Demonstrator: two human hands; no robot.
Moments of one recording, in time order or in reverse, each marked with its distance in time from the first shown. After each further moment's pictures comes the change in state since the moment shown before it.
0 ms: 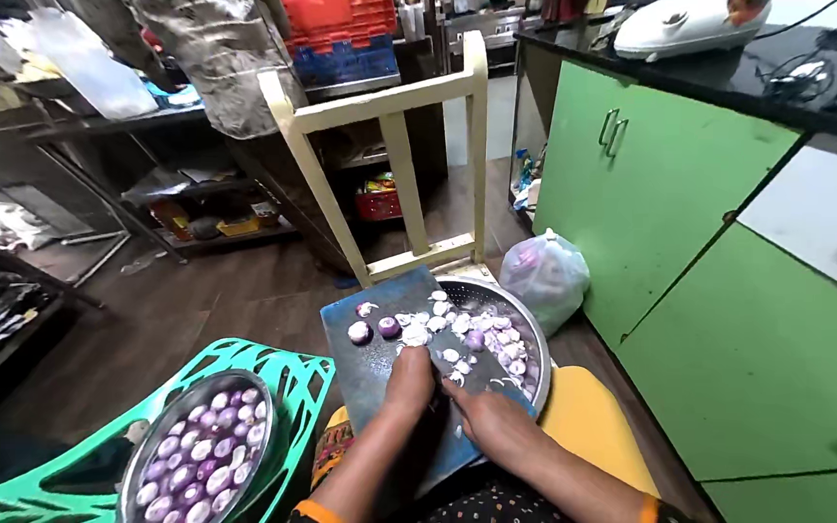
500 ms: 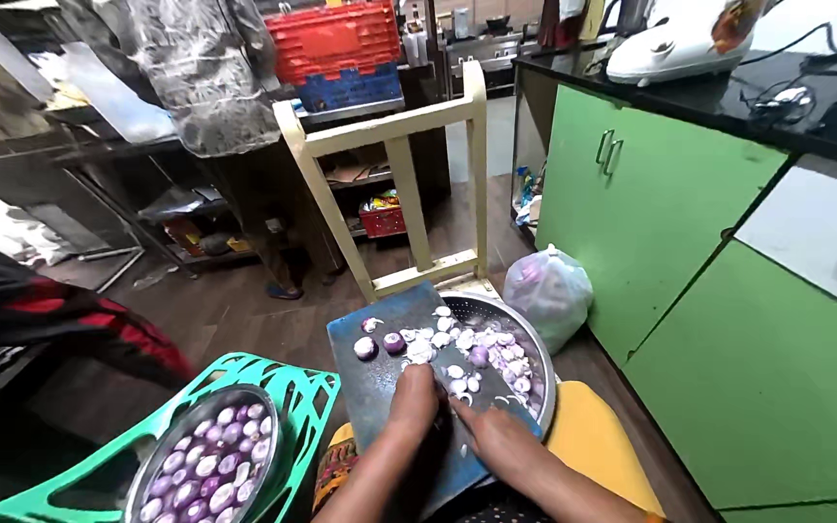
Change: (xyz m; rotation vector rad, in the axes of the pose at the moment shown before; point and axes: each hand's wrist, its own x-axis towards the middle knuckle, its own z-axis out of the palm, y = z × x) left_hand -0.003 -0.003 -0.003 -0.048 0.006 0.013; right_hand 0.008 0.008 0.012 -0.016 -0.013 0.020
